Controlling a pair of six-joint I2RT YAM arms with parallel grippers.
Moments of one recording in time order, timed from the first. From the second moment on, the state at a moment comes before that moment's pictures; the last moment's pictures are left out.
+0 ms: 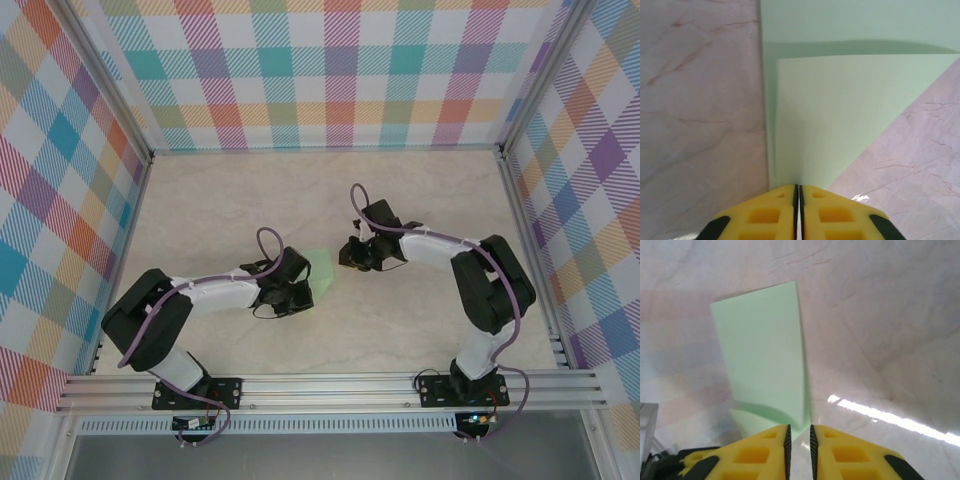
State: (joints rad) left arm -0.76 1.56 0.76 -0.34 0.16 -0.98; right arm 0.53 1.76 1.02 -0.32 -0.48 0.68
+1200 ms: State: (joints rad) left arm -0.76 1.68 0.91 -0.45 -0.07 -0.92; right arm 0.57 1.87 1.00 -0.23 -0.69 0.81
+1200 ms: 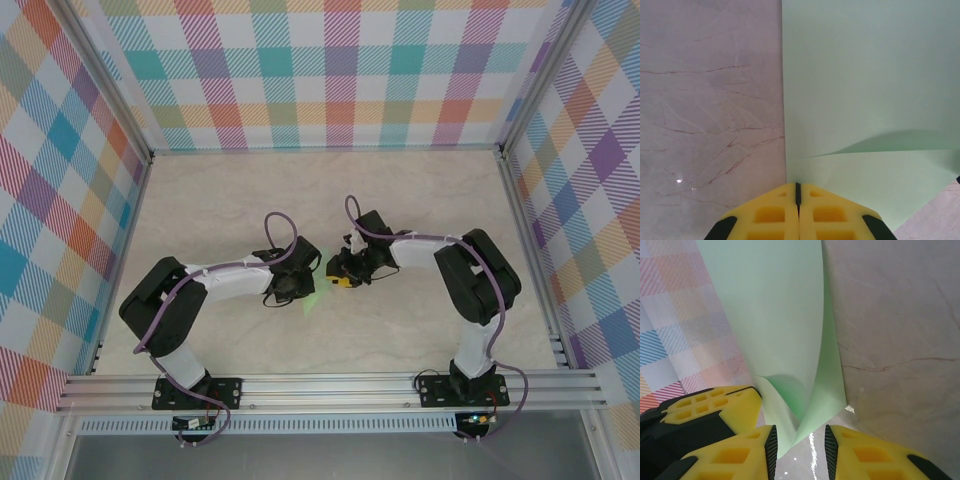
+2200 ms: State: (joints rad) left arm -0.76 1.48 0.91 -0.52 -0.12 -0.89; right arm 0.58 1.77 1.01 -0.26 -0.54 0.82
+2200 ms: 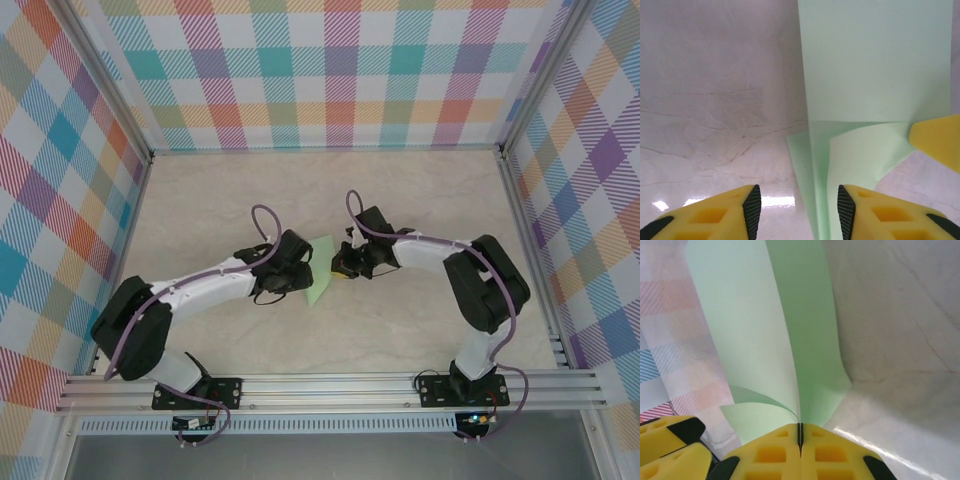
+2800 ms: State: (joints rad) left arm -0.76 1.24 0.84 -0.38 -0.09 -0.71; right arm 0.61 1.51 1.01 -0.47 -0.26 0.99
